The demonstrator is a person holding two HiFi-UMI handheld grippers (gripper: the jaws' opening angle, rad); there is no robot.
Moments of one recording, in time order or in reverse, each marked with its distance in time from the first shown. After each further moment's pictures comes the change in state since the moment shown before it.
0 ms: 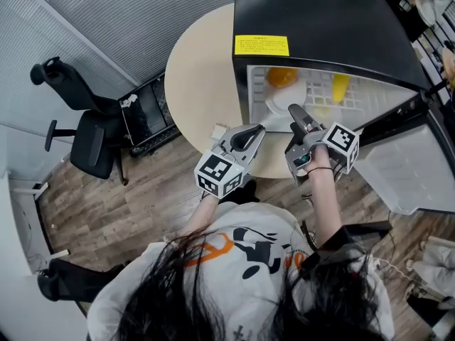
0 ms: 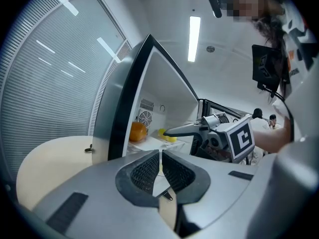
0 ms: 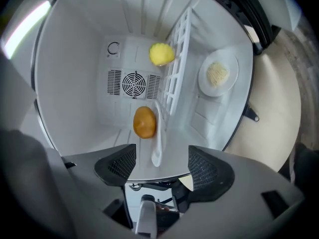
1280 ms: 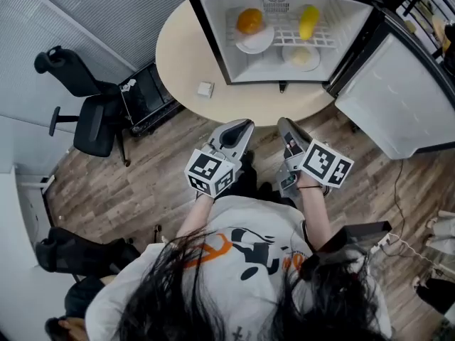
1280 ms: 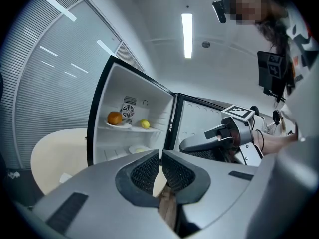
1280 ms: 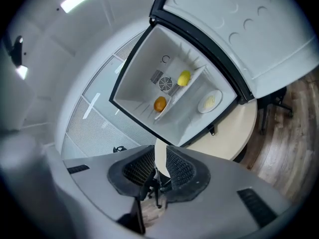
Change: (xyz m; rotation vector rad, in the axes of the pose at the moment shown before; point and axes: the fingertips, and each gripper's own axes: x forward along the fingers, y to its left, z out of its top) left arm -0.071 -0.148 -0.047 0.000 0.038 0.055; right arm -0.183 -0.049 -0.082 -0.580 -0.001 0.029
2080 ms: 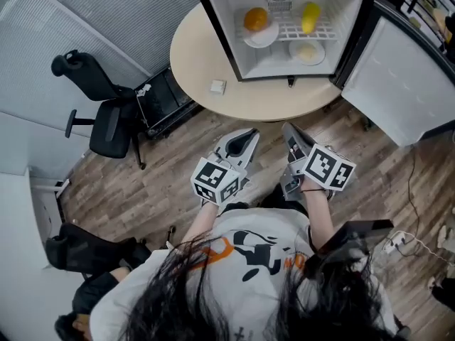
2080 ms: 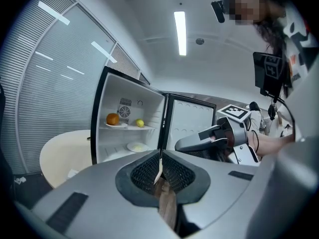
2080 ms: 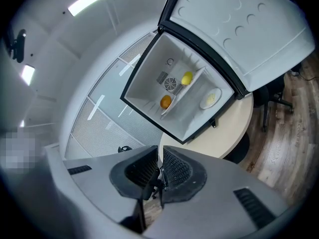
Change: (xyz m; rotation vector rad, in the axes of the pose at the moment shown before) left arm -0.052 -0.039 -0.011 0.046 0.034 -0.006; right arm -0.036 0.016 -0.041 -0.004 -0.025 0.037
